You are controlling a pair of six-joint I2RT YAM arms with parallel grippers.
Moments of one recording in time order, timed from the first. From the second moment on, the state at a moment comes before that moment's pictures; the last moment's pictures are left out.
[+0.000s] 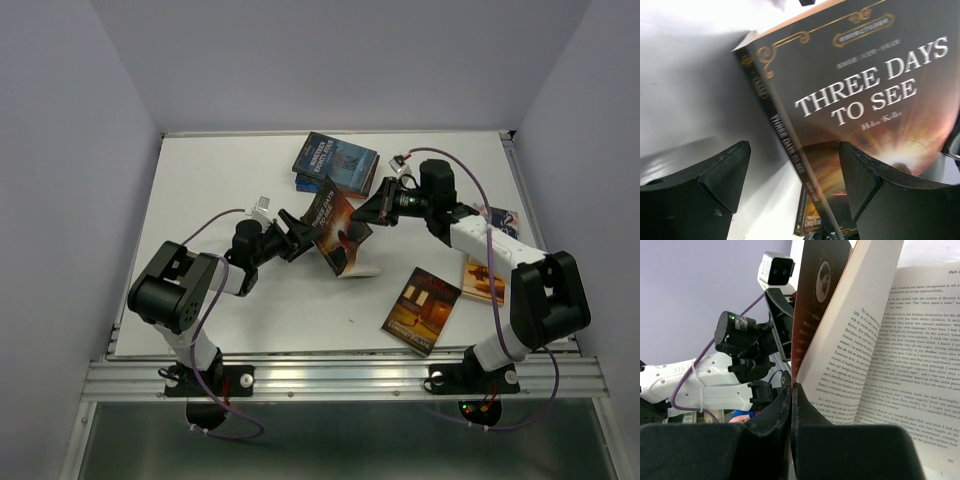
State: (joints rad) left arm -0.38 1.65 0.47 0.90 0.41 -1.15; right arm 0.35 1.54 1.01 0.14 -0.84 0.90
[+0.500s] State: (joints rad) left arm -0.40 1.69 0.47 1.02 0.43 -1.21; right arm 0.32 1.54 1.00 0.16 -0.86 0.92
